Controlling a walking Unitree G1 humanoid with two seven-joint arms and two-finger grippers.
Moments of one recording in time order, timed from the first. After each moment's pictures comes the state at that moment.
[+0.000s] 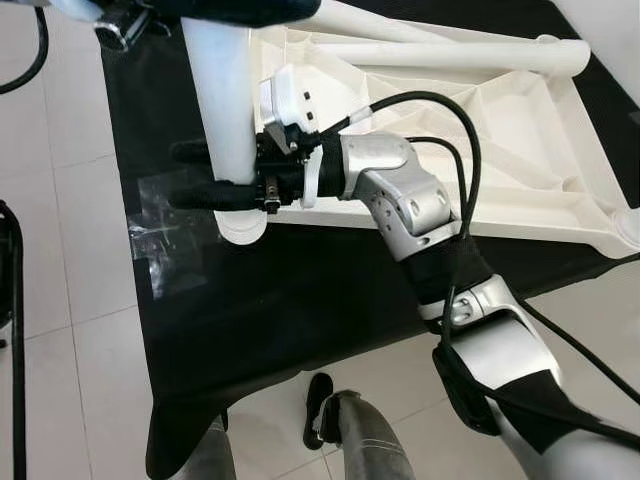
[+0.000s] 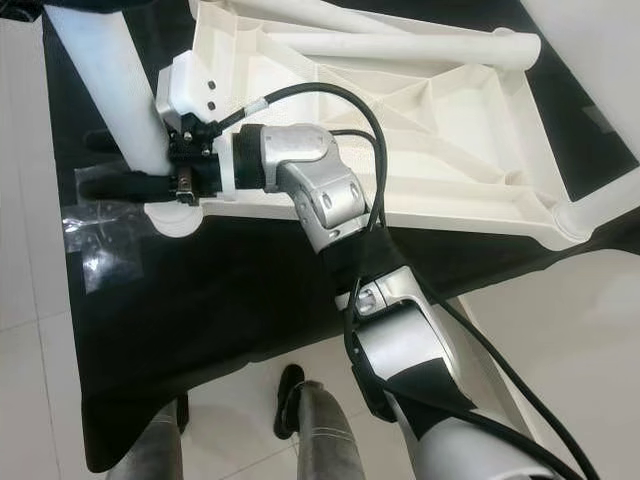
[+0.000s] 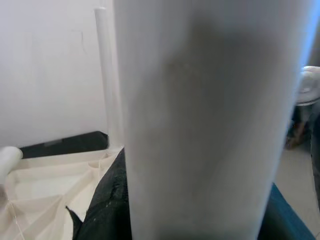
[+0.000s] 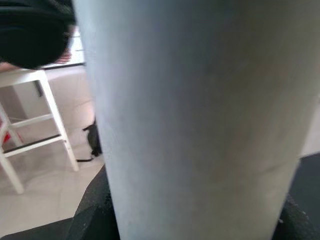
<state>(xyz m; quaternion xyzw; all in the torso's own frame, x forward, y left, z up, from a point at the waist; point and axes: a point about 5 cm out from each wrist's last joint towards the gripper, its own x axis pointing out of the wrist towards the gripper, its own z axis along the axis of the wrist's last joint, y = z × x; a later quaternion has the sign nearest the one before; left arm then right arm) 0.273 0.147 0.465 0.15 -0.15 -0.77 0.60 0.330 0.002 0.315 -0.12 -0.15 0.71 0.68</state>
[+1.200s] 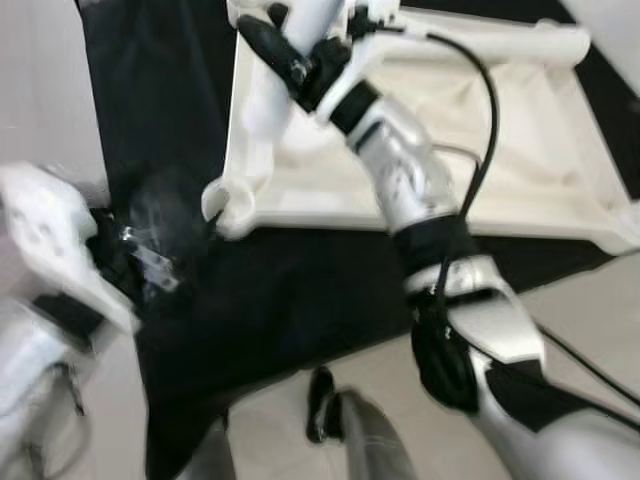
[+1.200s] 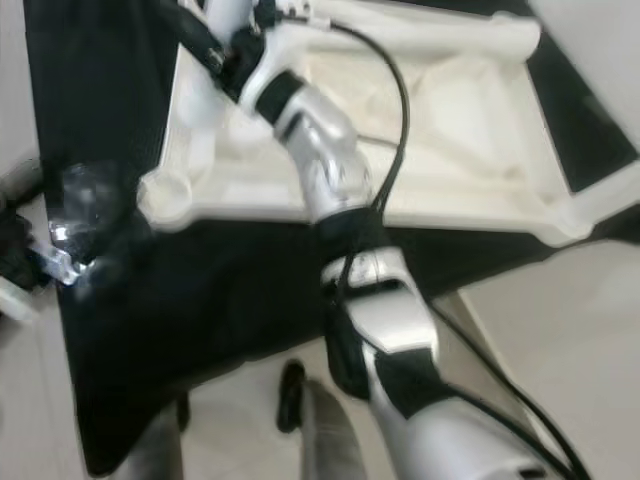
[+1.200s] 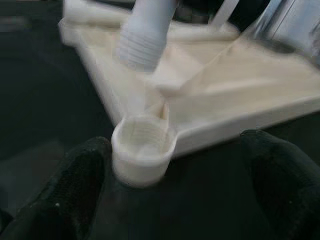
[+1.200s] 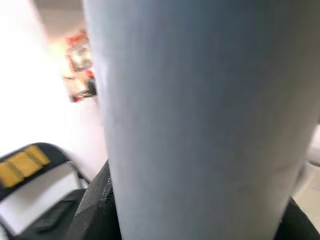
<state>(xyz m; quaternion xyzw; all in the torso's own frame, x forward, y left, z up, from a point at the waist) 0.180 0.177 0.249 0.05 -0.12 -0.17 0.98 0.370 -0.029 0.348 0.12 -0.25 0.48 0.83</state>
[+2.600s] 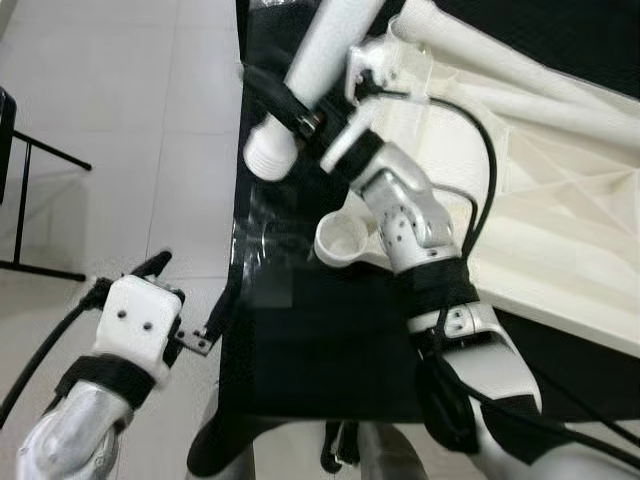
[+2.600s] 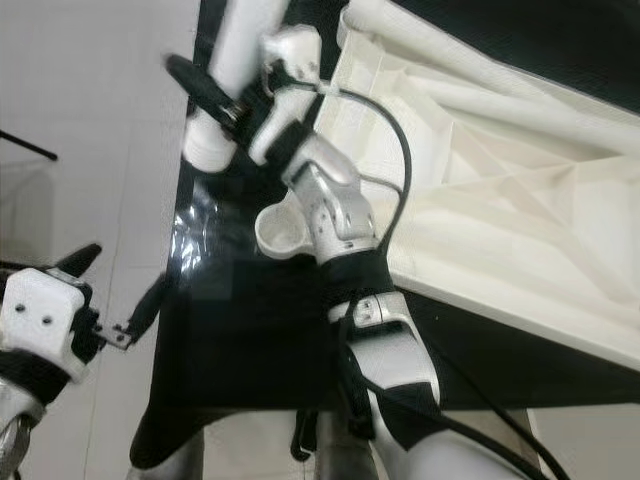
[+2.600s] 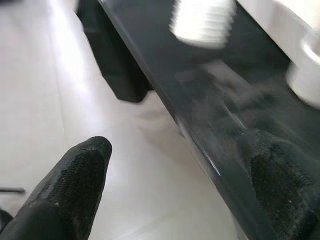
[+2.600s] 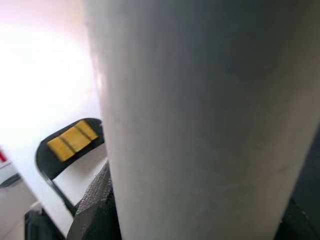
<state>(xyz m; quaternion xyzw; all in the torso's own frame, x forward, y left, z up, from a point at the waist) 0.200 0.173 0.208 0.13 -0.11 -0.09 0.98 0.367 -0.048 0.277 0.14 -0.20 0.42 0.87</state>
